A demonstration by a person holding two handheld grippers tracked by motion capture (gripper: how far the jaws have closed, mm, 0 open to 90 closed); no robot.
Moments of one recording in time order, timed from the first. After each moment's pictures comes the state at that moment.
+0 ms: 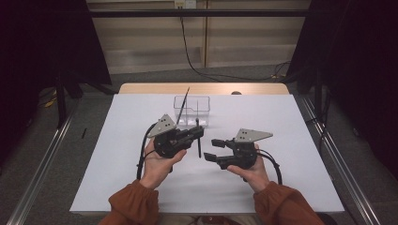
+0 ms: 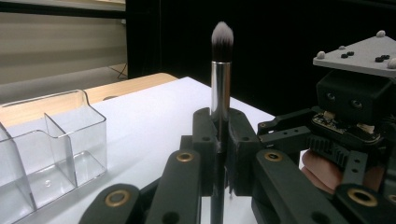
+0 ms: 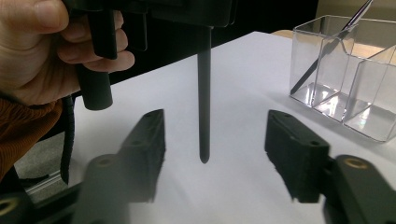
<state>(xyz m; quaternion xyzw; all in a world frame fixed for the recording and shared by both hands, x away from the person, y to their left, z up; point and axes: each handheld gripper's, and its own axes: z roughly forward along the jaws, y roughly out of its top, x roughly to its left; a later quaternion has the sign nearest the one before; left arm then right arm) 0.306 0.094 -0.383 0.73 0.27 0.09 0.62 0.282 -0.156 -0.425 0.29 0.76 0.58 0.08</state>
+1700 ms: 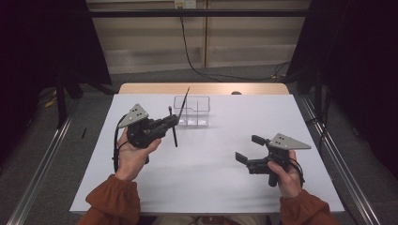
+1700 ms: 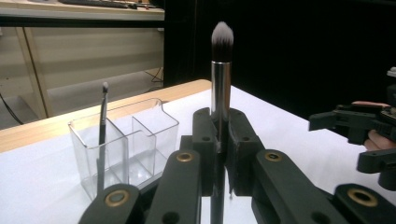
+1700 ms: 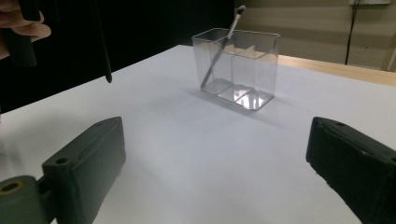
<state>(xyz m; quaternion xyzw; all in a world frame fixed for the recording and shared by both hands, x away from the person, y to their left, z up) 0.324 0.155 -0.361 0.72 0.31 0.14 0.60 0.252 -0.235 -0.429 0.38 0.70 0.57 0.18</state>
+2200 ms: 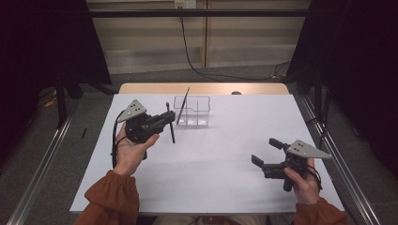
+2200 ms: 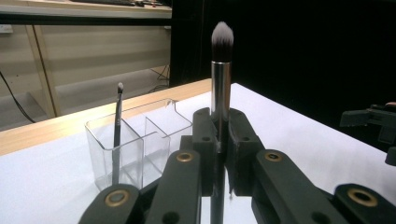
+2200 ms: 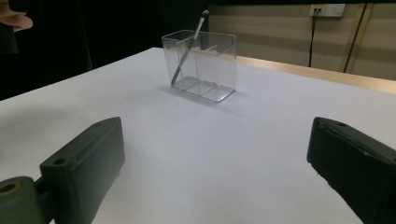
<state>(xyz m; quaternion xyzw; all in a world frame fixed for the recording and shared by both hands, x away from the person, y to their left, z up) 0.337 0.158 -0.358 0.73 0.32 0.14 0.60 0.231 -0.271 -0.431 0.40 0.69 0.56 0.23</state>
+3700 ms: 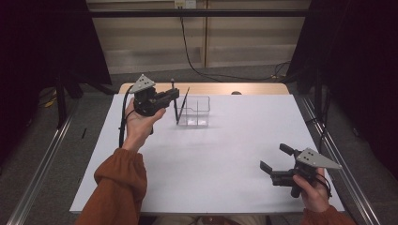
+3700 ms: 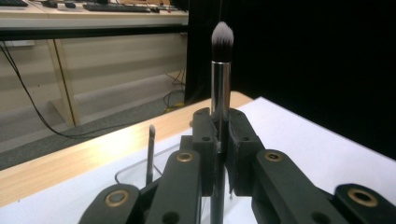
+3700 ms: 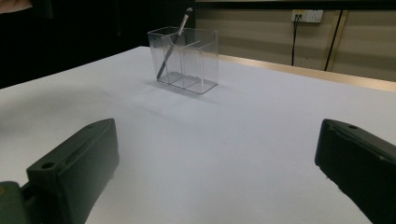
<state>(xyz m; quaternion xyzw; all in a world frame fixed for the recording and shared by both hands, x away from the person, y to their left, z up) 0.405 0.139 -0.338 0.72 0.33 0.17 0.59 0.213 -0.289 -0.443 0.40 0.68 0.55 0.26</state>
